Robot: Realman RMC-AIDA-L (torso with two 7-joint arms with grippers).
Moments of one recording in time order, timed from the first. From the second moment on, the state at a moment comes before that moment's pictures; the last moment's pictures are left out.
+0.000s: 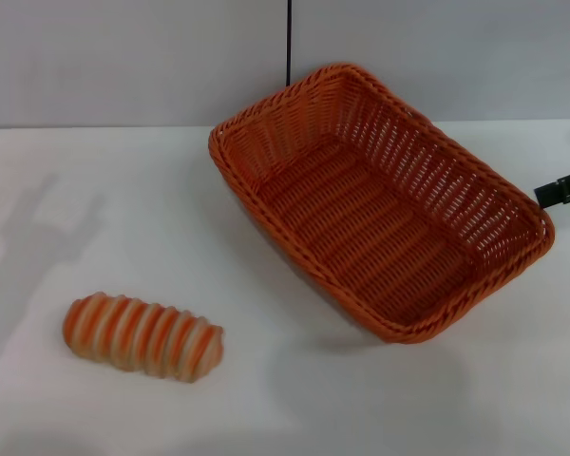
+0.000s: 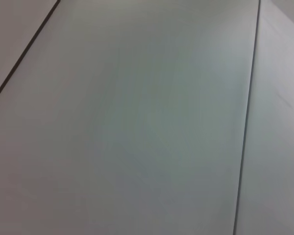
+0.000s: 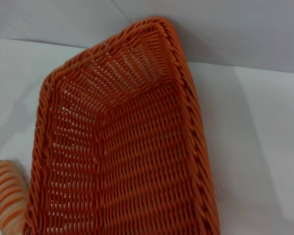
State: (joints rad) left arm -0.25 -2.06 0.52 0.13 1.11 1.93 -0.80; right arm 0.78 1.79 -0.64 -0.64 -2.50 -1.69 2.22
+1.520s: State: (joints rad) left arm -0.26 -2.06 0.52 0.14 1.10 1.88 -0.80; right arm 0.77 1.88 -0.72 -0.66 -2.50 -1.57 2.24
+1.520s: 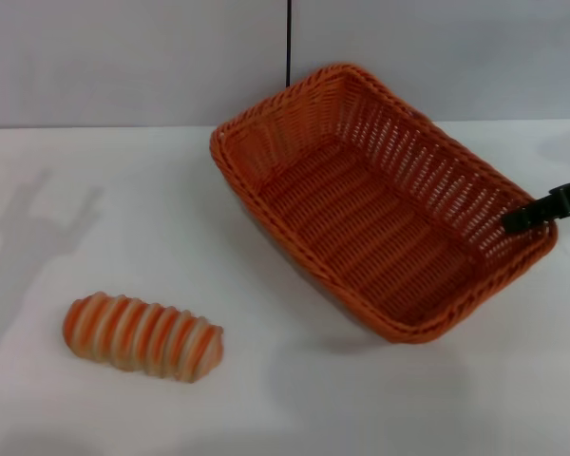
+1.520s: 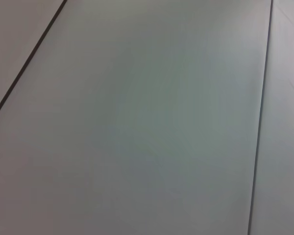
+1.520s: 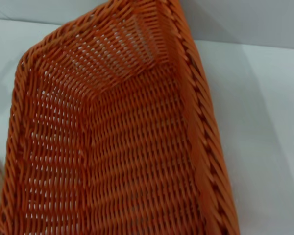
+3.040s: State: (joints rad) left arm -0.27 -2.06 0.52 0.13 1.11 1.88 -0.80; right arm 0.60 1.95 -0.70 -0.95 -2.12 -1.64 1.96
